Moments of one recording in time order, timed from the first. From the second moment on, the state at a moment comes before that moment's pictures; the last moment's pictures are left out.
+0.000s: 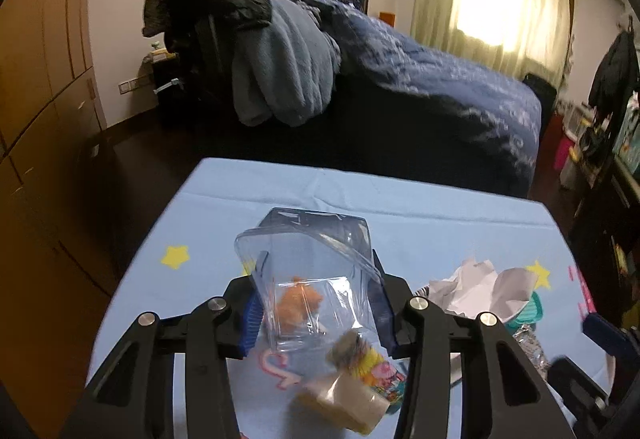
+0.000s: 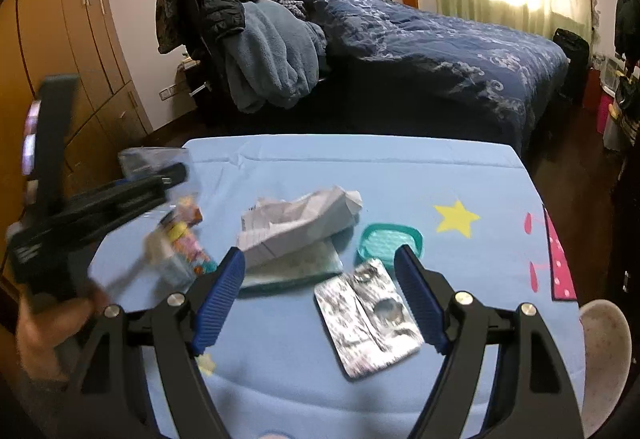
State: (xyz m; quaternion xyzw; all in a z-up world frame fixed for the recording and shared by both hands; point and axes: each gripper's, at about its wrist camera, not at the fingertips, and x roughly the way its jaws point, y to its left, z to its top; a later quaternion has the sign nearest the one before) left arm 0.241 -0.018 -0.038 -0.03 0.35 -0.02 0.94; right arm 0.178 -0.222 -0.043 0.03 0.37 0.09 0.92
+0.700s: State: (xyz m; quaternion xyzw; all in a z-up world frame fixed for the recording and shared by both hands) left arm 0.211 0.027 -0.026 -0.05 0.33 -0.01 0.94; right arm 0.251 -0.197 -0.084 0.07 0.43 0.09 0.90
